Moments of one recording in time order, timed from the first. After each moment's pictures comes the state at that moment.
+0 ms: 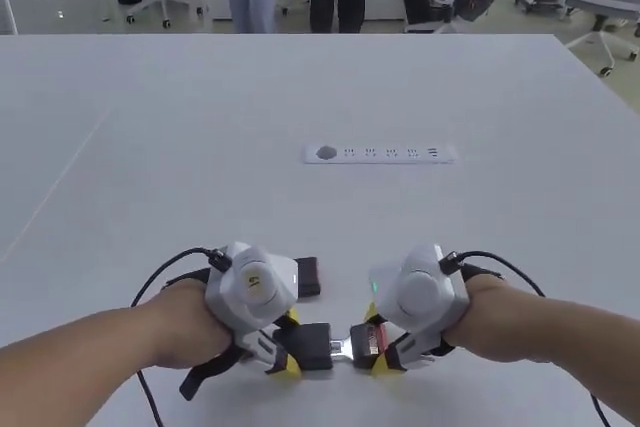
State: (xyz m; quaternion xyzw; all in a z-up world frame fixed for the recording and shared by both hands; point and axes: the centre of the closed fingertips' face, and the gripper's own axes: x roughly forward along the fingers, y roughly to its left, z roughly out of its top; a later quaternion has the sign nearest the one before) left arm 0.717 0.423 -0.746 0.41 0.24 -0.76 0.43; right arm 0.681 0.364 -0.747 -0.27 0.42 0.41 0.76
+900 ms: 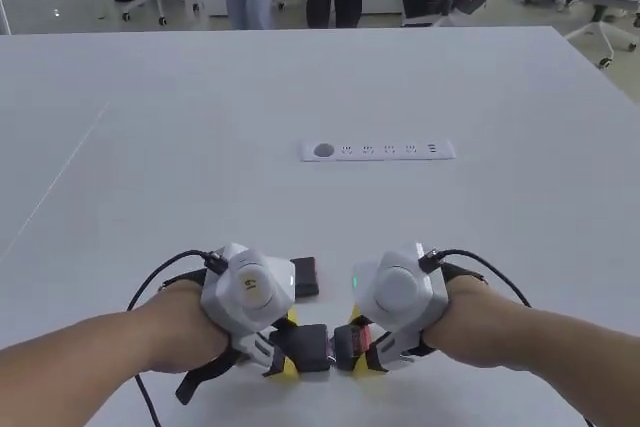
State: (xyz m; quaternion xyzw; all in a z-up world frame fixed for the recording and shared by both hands) left arm 0.718 0.424 -0.744 0.42 0.25 -0.77 0.42; right arm 0.691 0.380 -0.752 -0.25 0.43 0.40 0.76
